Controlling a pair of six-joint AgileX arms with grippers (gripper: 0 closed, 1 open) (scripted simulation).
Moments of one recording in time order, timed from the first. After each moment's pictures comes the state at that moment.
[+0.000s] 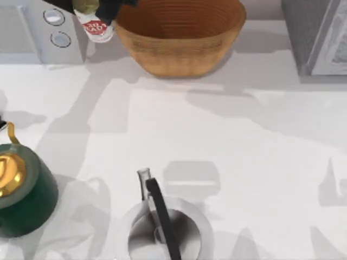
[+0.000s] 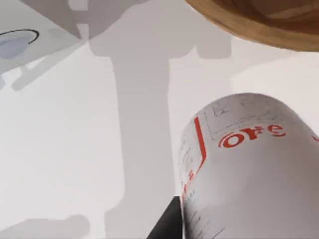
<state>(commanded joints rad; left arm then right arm) -0.32 2.20 2.40 -1.38 -0.04 0.08 0.00 0.00 0.00 0.00 0.00 0.00</state>
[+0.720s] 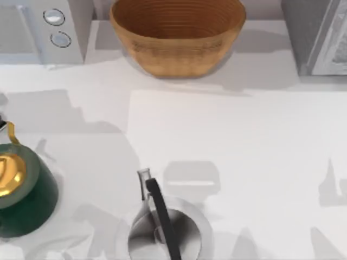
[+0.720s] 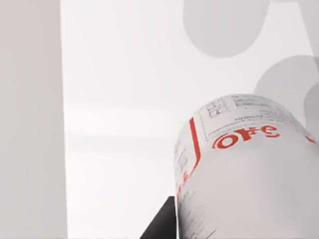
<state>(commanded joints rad) 0.40 2.27 2.17 -1.37 -0.01 0.38 0.00 0.00 0.00 0.00 0.00 0.00</state>
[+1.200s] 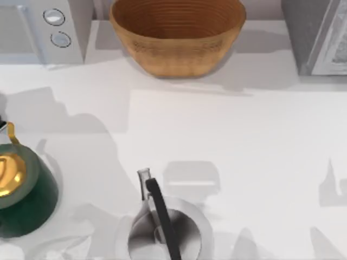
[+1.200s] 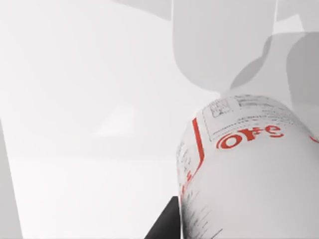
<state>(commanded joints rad) 0.38 2.32 2.13 -1.38 0.00 0.41 0.00 0.00 0.00 0.00 0.00 0.00</state>
